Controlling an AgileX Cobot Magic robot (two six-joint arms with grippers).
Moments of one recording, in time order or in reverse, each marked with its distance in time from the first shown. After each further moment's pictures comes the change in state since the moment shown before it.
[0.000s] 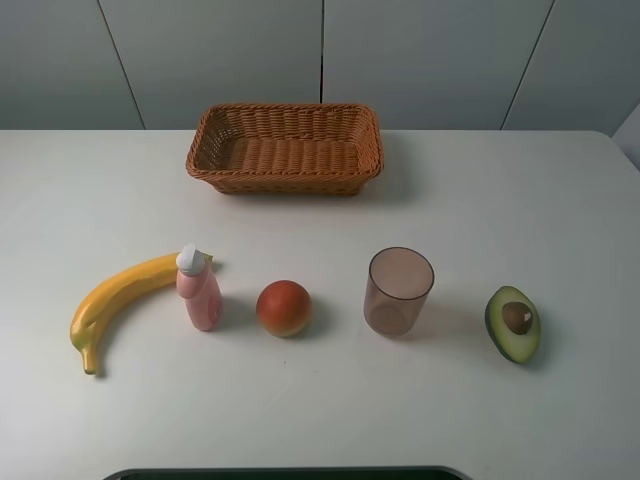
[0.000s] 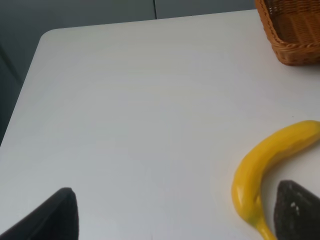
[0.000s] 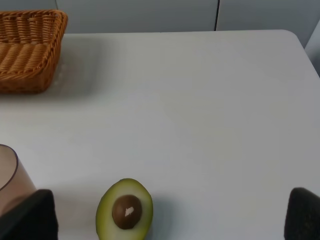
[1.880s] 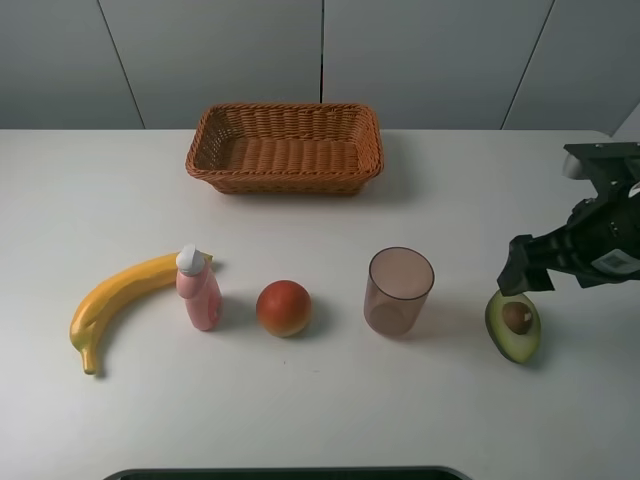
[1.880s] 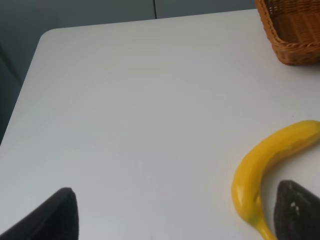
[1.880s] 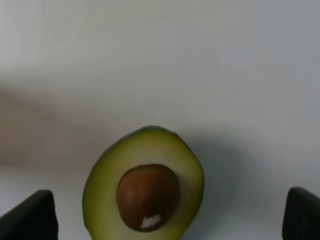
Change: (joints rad) left arm 0.000 0.000 0.000 0.000 0.000 0.000; right arm 0.158 1.403 -0.069 0.053 -0.473 -0.085
